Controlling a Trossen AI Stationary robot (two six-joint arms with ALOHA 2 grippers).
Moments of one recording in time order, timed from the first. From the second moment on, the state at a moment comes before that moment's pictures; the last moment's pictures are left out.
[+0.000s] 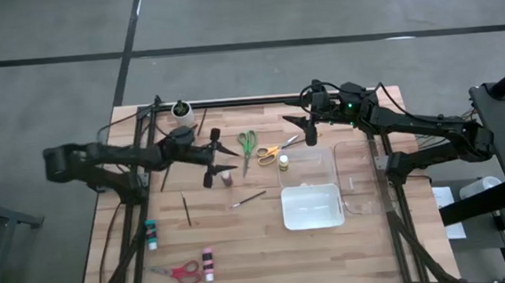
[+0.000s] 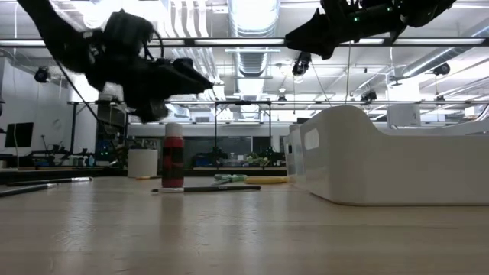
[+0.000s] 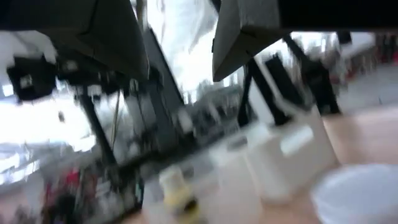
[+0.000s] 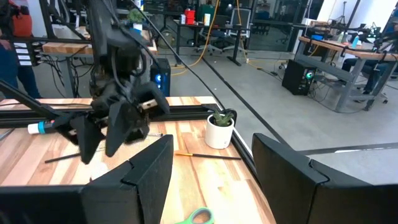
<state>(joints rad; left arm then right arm) 0.33 1.30 0.44 0.55 0.45 -2.50 -0.44 1.15 0.78 0.27 -0.21 -0.09</state>
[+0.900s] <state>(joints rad) 0.13 1.10 0.78 -0.26 -0.06 -0.89 -0.44 1.15 0.78 0.27 -0.21 -0.09</state>
